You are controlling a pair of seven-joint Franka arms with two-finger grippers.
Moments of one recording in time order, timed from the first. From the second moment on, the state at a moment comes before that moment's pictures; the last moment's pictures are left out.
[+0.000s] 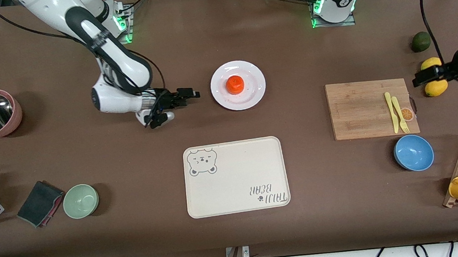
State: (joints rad) left arm 0.07 0.12 -0.02 -1.53 -0.02 1.52 -0.03; right arm 0.06 0.51 0.50 -2.18 1.20 2.48 -0.63
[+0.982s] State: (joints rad) left arm 0.02 0.06 0.02 -1.57 -0.02 1.51 -0.02; right arm 0.20 0.68 0.52 -2.06 1.37 2.61 -0.70
